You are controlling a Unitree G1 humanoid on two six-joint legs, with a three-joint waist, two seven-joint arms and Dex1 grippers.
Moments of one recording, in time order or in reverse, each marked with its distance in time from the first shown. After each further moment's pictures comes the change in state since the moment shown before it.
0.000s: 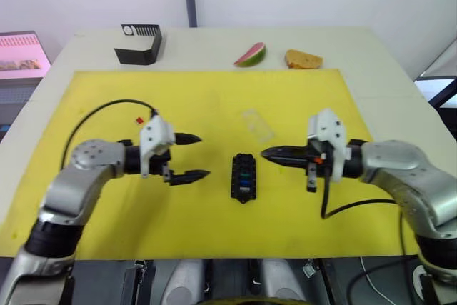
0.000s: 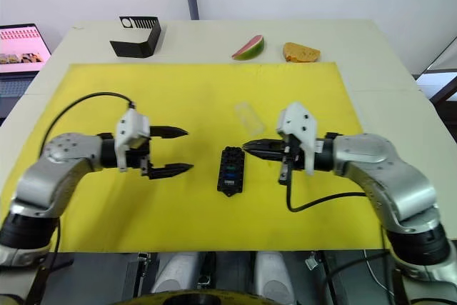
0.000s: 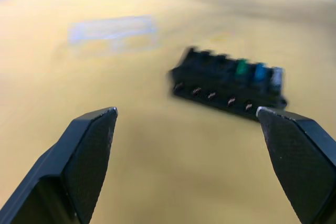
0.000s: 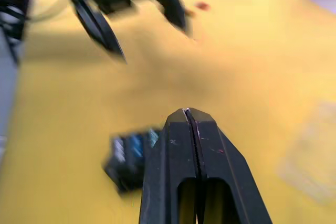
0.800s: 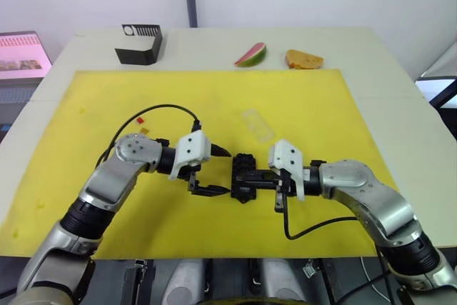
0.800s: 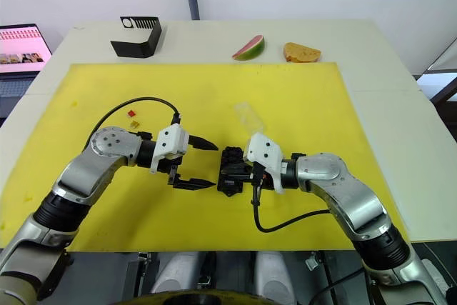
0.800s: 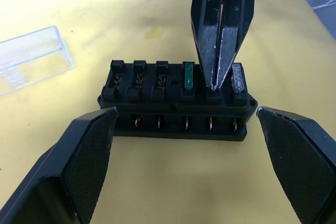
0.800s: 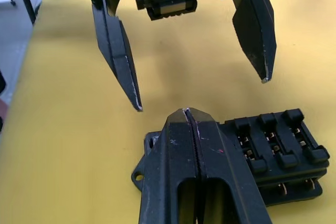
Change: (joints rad) left arm -0.256 -0.103 -0.387 0.164 0.198 -0.207 -0.161; right arm -0.003 0.151 0.329 0.032 -0.227 -0.123 -0.027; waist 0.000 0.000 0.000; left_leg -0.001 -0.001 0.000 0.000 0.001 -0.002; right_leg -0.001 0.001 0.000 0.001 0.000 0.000
